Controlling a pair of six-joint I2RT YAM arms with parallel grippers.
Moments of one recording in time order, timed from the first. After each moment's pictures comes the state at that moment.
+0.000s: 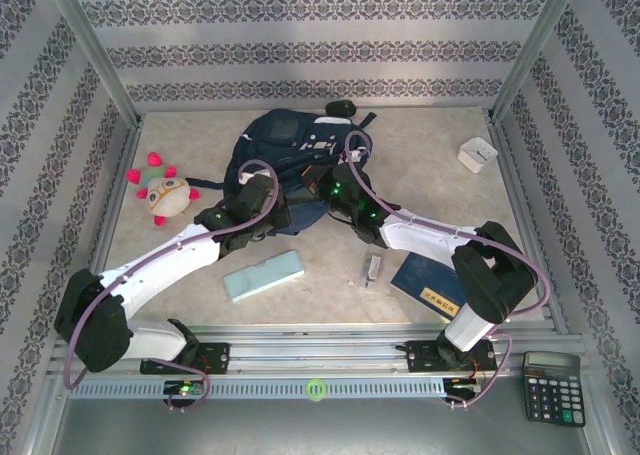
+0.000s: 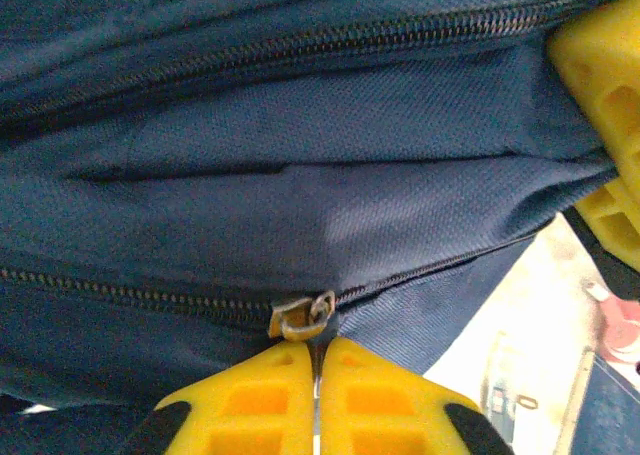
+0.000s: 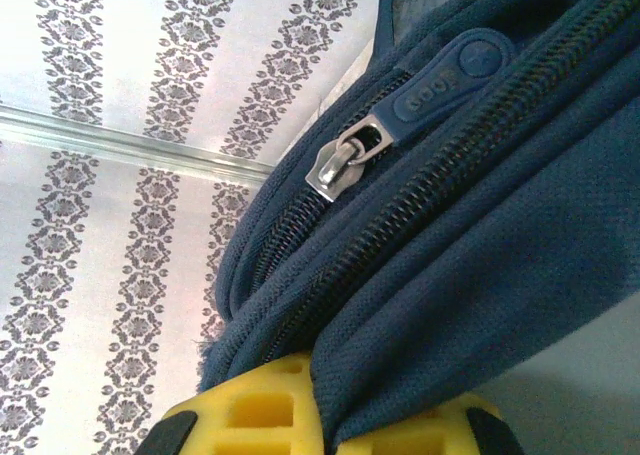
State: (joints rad) left arm -0.63 1.31 0.95 -0.41 -0.14 -0.78; right arm 0.70 1.64 0.98 0.35 0.03 1.25
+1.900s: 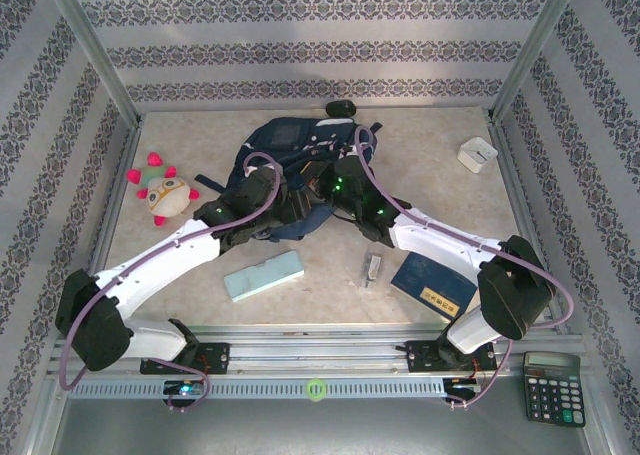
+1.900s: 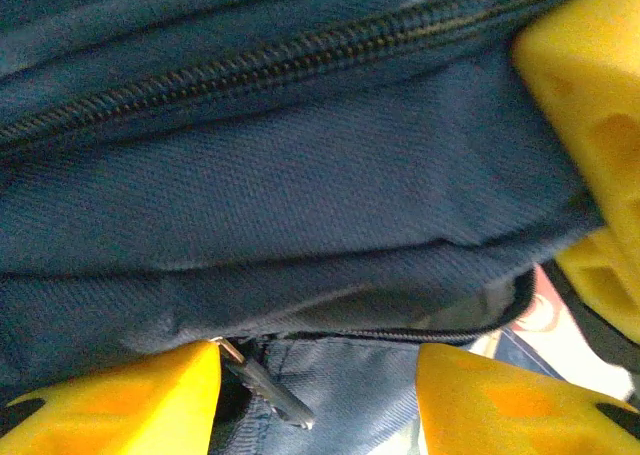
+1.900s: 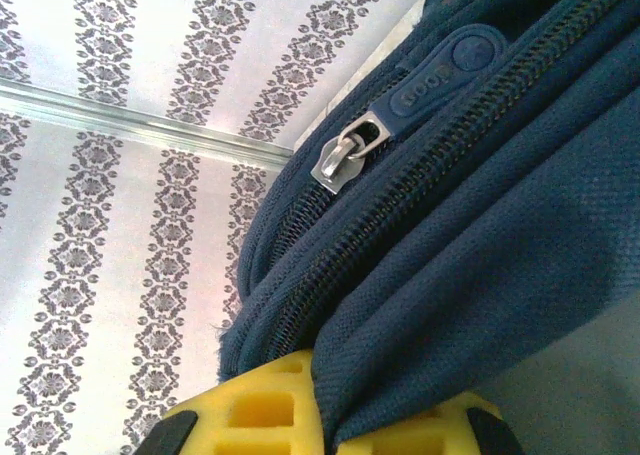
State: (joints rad) left arm -0.67 1.34 1.07 -0.49 -0.10 -0.84; right arm 0.74 1.52 1.06 0.15 0.04 1.25
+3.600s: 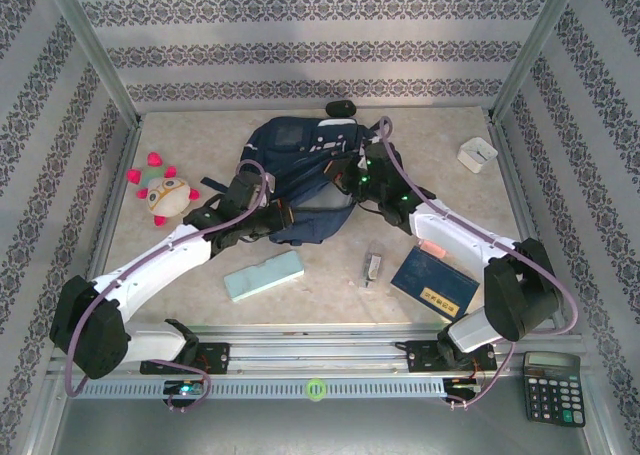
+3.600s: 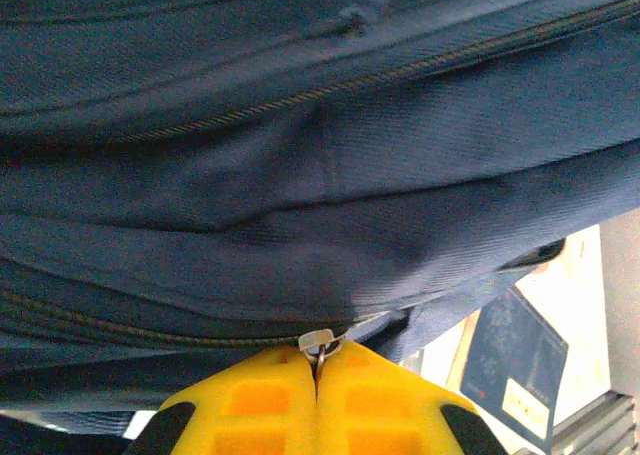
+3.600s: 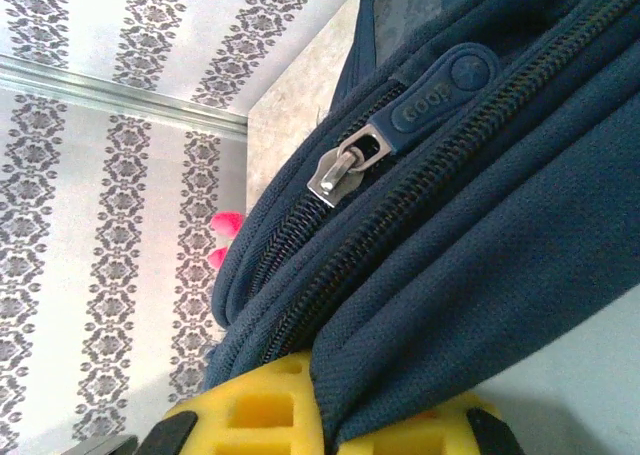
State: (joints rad) left arm -0.55 1.29 0.93 -0.43 0.16 -0.77; right arm 0.52 1.49 1.02 0.05 -0.27 1.11
